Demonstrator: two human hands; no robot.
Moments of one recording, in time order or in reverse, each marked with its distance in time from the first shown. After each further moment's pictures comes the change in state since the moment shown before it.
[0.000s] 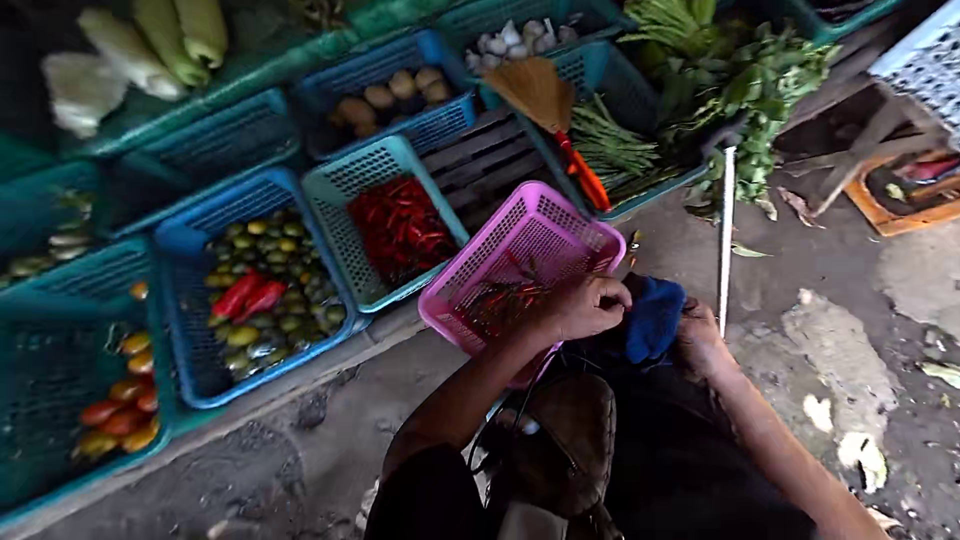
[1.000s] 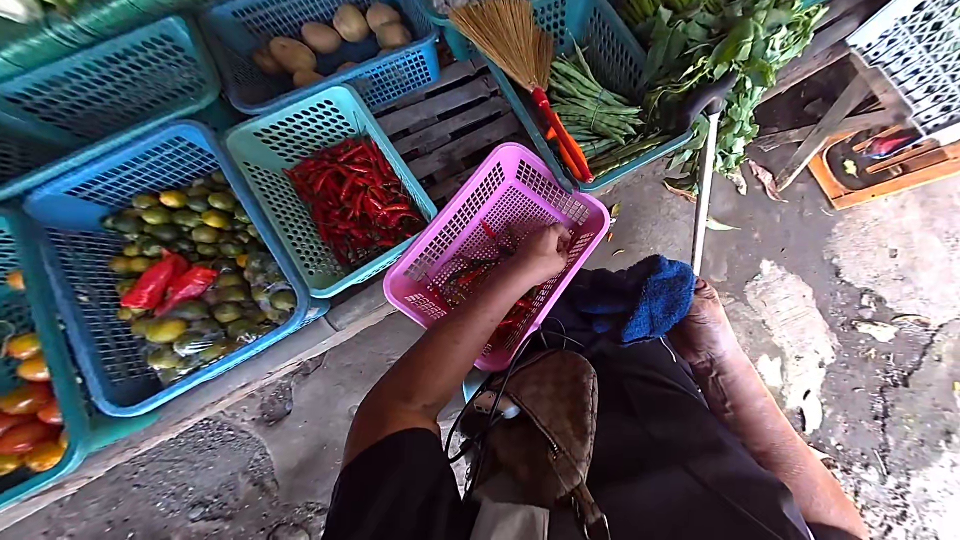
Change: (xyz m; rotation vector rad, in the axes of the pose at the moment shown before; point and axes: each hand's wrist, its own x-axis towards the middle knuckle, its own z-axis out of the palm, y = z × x) left_hand 0.039 -0.071 0.000 0.147 -0.047 -0.472; right_hand -0.012 -0.004 -0.027 0.223 0.057 0.014
